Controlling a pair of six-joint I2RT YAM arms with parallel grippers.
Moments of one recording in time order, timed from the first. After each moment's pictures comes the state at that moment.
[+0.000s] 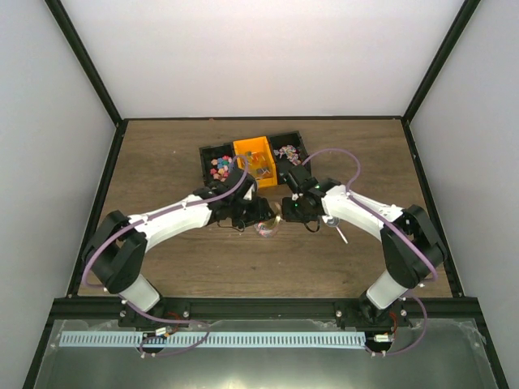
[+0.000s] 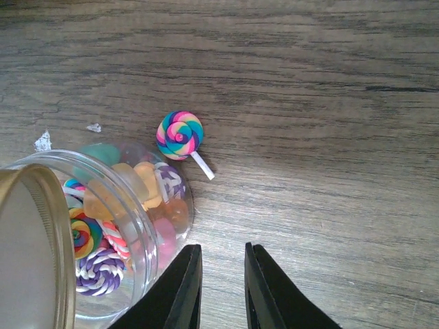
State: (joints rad) left arm -0.75 1.59 1.04 -0.39 0.31 -0.89; right arm 0.63 1.60 1.06 -0.65 -0.05 0.60
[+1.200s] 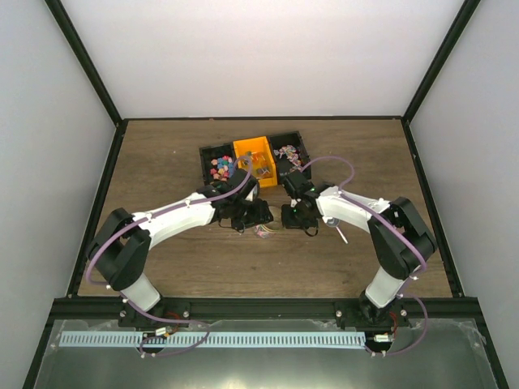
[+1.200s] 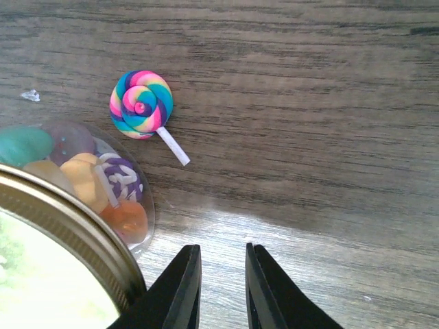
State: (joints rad) left arm -0.76 1.64 1.08 -0.47 0.29 -0.86; right arm 0.63 1.68 1.02 -0.62 -0.11 0.58
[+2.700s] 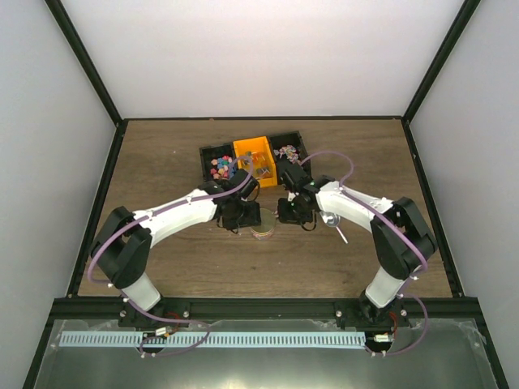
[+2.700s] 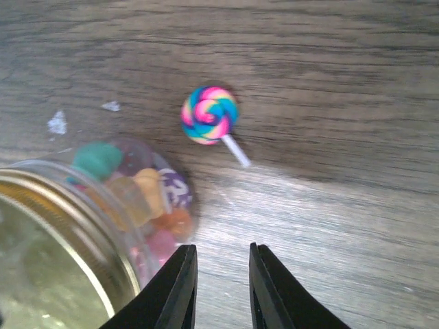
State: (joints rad) left arm -0.76 1.65 1.14 -0.67 0.11 -0.81; right arm 0.62 1.68 1.10 -0.66 -0.20 0.61
